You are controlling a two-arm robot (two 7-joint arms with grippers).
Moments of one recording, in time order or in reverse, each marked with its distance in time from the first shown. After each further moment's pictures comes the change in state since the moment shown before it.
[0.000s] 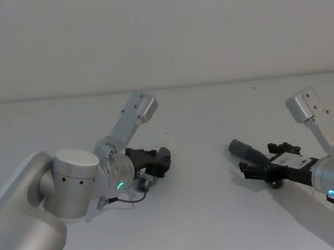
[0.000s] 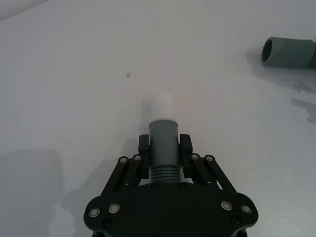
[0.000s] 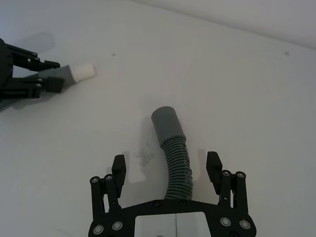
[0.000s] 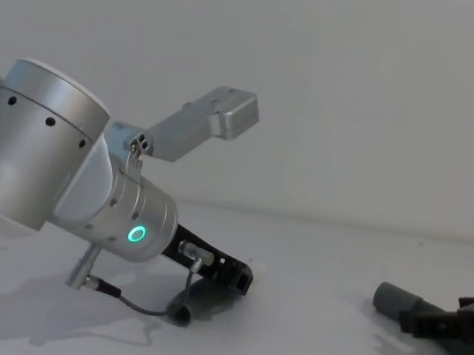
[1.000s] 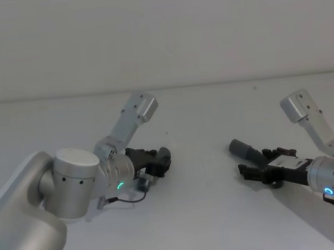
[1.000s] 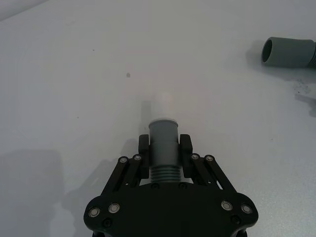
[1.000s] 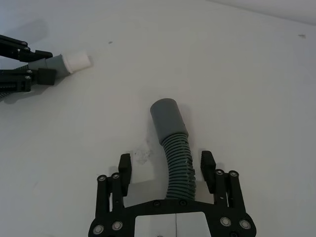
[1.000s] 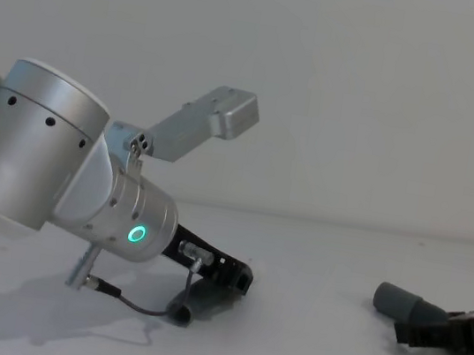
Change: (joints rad) left arm 0.000 0.000 0.000 0.000 0.000 0.000 0.000; right arm 0.053 -0.015 -0.023 0.075 0.006 0.036 0.031
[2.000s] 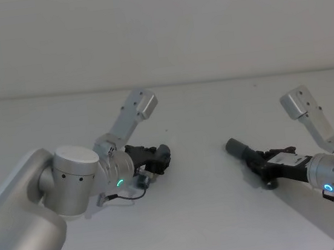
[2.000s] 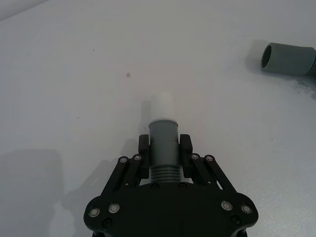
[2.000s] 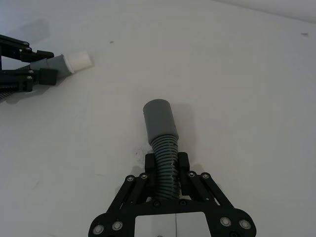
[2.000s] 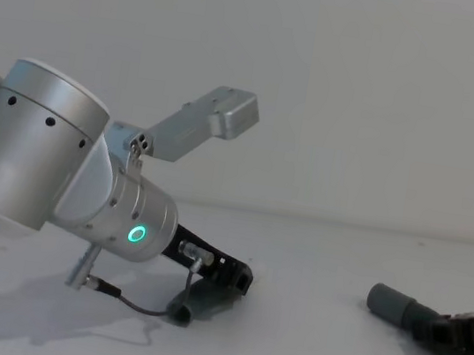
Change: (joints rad) left arm 0.000 0.000 0.000 0.000 0.000 0.000 0.000; right arm 0.004 0.002 -0.002 0.004 0.007 0.004 0.007
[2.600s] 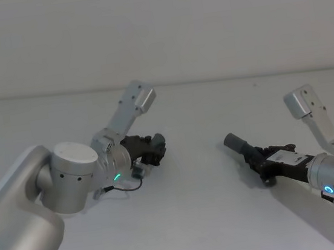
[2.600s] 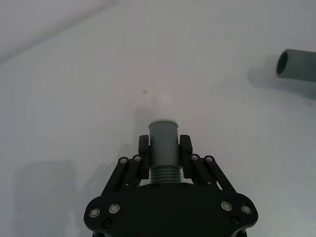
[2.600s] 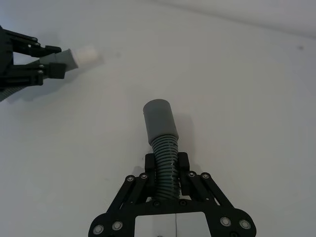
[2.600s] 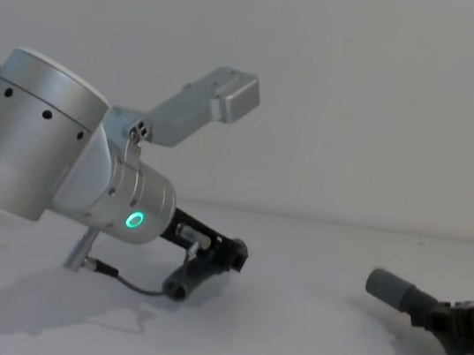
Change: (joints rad) left arm 0.000 0.010 0.004 -0.022 0.041 -0.049 0.029; right arm -0.036 -0.001 0.018 -0.039 0.014 -0.045 -0.014
